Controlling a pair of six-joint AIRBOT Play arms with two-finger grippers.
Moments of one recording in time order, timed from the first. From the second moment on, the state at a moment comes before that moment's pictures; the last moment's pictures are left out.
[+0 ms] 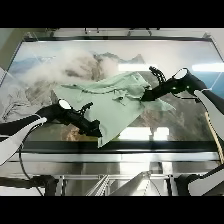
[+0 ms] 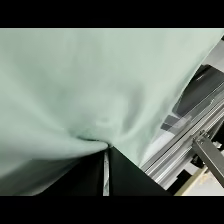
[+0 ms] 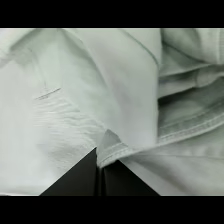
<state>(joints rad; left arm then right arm) -0.28 -1.64 0.88 0.74 -1.17 -1.25 0.05 -1.81 1.40 -0.83 1.16 0.89</state>
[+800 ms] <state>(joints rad) 0.30 -1.08 1.51 0.60 -1.46 -1.21 -0.49 -1.11 1.44 -0.14 1.22 0.91</state>
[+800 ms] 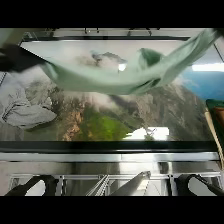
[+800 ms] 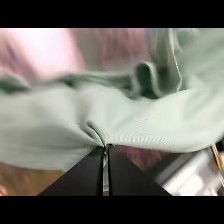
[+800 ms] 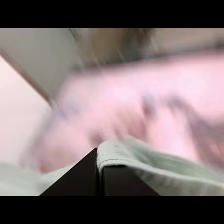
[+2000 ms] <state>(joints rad) 0.43 -1.44 1.79 0.52 -1.55 -1.11 -0.31 -1.09 1.16 -0.12 0.88 0.72</state>
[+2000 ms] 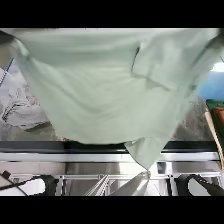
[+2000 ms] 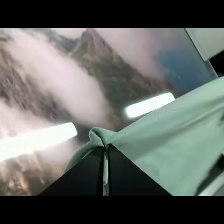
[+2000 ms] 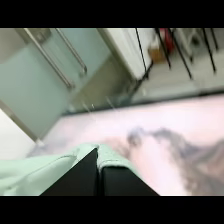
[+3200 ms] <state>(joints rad) 0.31 -2.16 2.10 0.78 -1.45 -0.92 -0.25 -1.97 1.39 0.07 0.92 0.45</state>
